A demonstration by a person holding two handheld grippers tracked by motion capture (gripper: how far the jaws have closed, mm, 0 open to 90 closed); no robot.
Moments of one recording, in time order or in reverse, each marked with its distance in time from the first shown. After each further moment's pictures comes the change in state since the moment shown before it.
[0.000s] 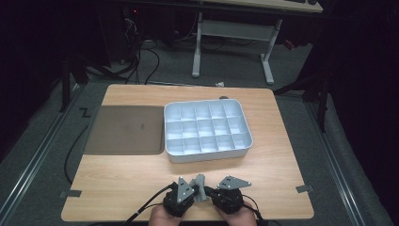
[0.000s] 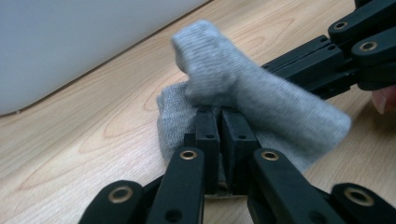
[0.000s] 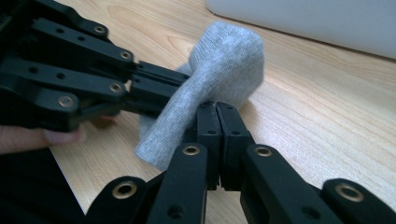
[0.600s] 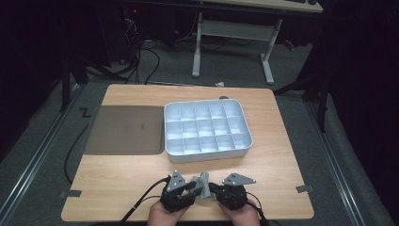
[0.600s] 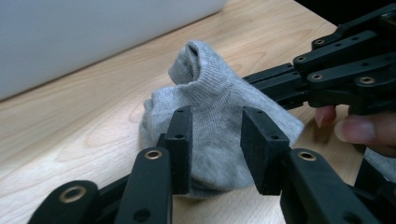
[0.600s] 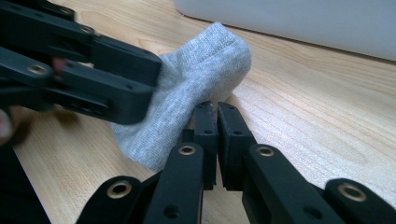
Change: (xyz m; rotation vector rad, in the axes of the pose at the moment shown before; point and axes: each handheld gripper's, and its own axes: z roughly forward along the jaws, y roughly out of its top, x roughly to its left) left arm 0.023 0.003 -0.010 -0.060 -0.167 -0.174; right arm -0.016 -0.002 -0.002 -0.006 -0.046 0.043
